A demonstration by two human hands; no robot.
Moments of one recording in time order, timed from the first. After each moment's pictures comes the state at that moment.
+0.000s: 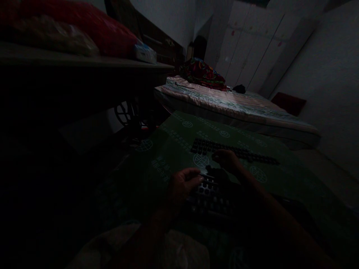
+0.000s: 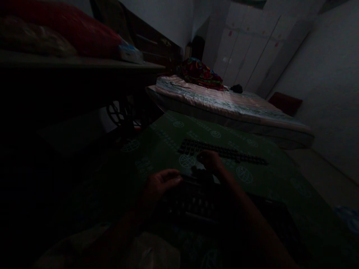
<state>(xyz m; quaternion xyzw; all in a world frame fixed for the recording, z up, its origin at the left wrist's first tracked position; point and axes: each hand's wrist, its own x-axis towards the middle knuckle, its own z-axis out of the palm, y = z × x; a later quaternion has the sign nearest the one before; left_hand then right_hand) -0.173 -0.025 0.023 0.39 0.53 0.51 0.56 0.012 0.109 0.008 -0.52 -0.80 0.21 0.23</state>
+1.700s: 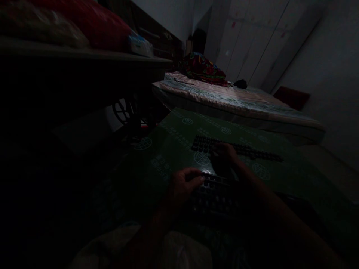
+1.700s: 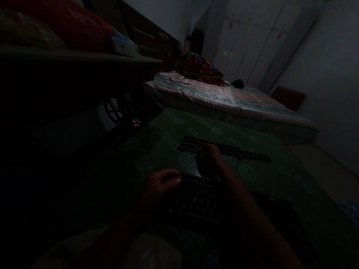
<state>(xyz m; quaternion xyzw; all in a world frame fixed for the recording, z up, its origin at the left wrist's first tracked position) -0.174 -0.024 0.025 0.44 0.57 0.47 0.51 0.011 0.151 -0.012 -0.56 -0.77 0.17 0.27</state>
